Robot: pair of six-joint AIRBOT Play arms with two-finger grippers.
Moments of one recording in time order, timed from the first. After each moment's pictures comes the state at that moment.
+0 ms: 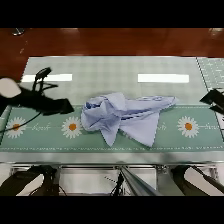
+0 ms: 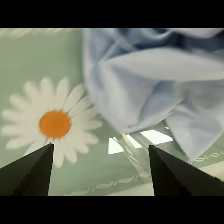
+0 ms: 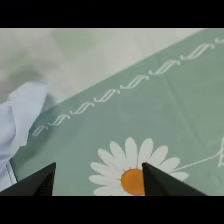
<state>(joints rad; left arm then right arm) -0.04 -0.98 0.82 1.14 -1.25 -1.51 -0.58 -1.12 0.93 -1.24 1.15 1.48</state>
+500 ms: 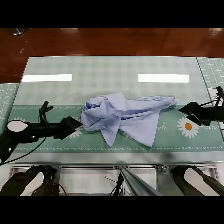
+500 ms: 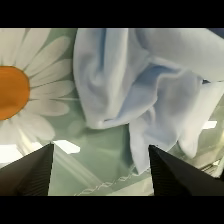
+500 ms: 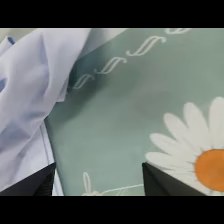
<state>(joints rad) 0.06 -0.89 0.30 0.56 -0.96 -1.29 -0.51 -1.06 0.67 -1.00 1.05 1.34</state>
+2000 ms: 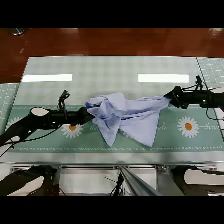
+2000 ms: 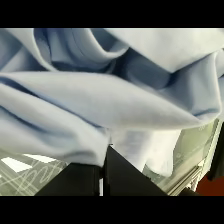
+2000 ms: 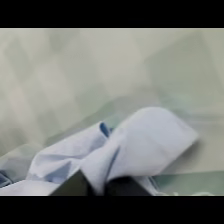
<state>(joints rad) -0.20 -1.19 0.49 0.30 -0.78 -1.11 -0.33 -1.50 0.92 -0.66 0.94 1.27</state>
